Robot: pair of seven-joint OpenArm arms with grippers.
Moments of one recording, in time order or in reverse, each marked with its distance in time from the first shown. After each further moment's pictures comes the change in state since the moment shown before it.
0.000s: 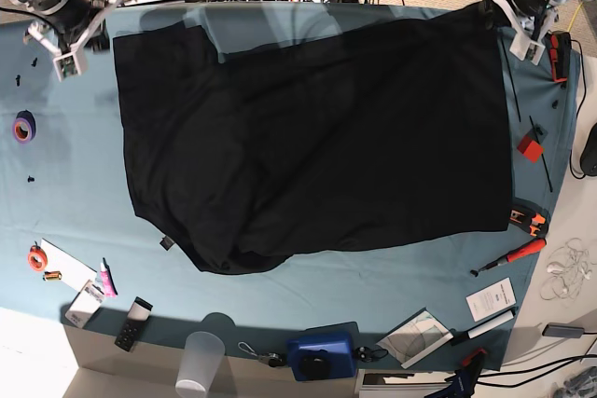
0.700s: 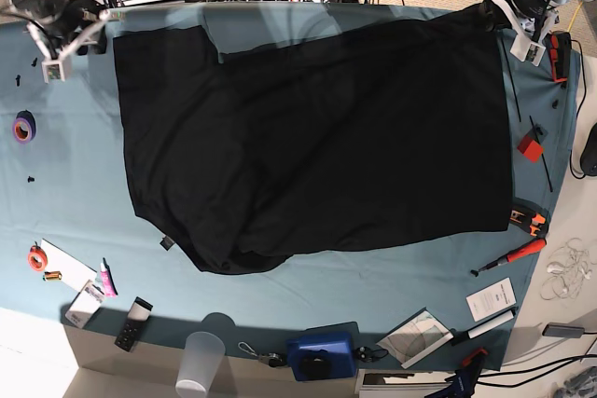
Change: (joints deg) left arm 0.0 0.0 0.0 0.0 0.1 0.0 -0.4; right arm 7.7 0.0 0.0 -21.9 0.1 1.8 4.0
